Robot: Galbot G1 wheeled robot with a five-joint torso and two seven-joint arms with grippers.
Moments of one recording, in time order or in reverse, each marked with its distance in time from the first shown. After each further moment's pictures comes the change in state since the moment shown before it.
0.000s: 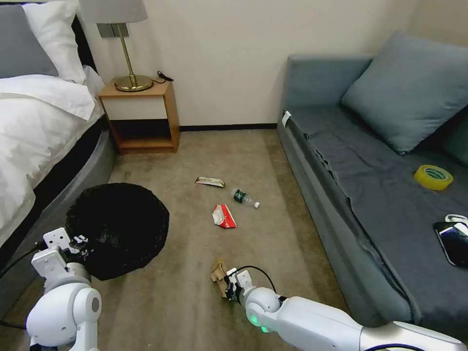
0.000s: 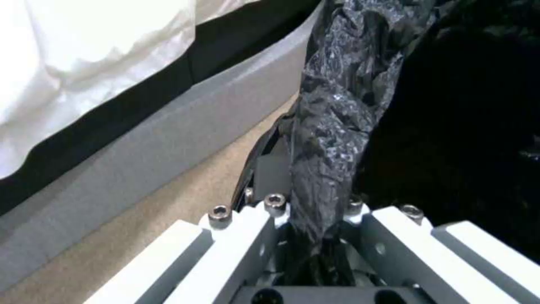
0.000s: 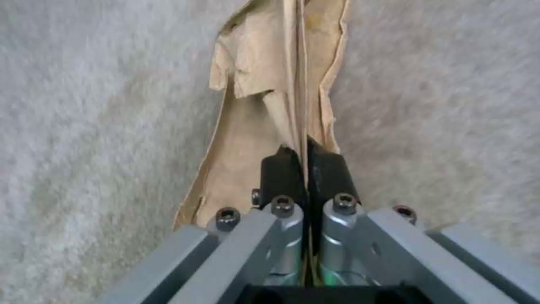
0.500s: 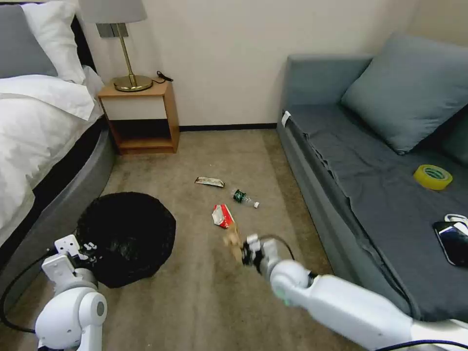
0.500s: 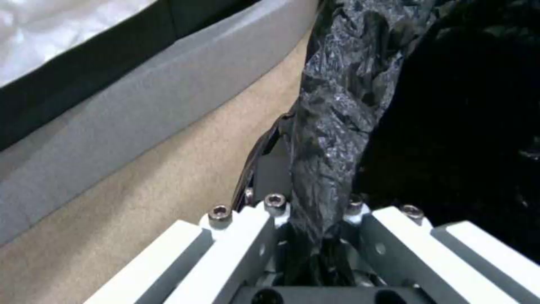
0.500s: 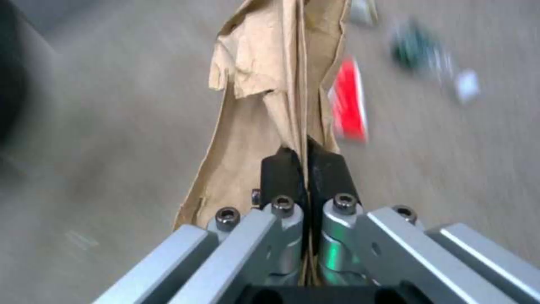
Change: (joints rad) left arm 0.030 -0.002 0.029 0.051 -0.035 0.004 -0.010; right arm 0.046 -0.232 0.261 0.463 0.102 -0.015 0.034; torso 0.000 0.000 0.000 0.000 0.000
